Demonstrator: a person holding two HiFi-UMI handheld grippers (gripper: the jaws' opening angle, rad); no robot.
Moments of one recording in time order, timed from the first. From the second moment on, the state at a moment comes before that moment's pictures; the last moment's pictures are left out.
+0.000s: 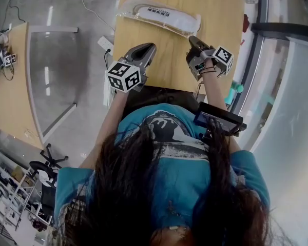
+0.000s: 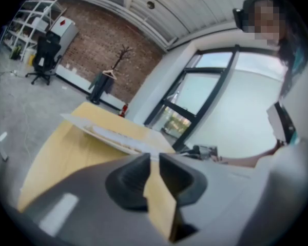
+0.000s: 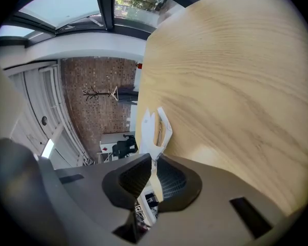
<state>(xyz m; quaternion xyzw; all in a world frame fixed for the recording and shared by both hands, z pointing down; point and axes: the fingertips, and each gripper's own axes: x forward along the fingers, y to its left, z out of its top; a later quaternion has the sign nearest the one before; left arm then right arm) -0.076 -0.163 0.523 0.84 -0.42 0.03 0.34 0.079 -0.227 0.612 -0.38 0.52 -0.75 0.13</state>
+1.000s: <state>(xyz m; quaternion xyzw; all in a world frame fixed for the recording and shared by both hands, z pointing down) -0.049 -0.190 0.583 0.65 -0.32 -0.20 0.66 0.057 -0.139 0.556 -0.32 0.61 -0.72 0.05</state>
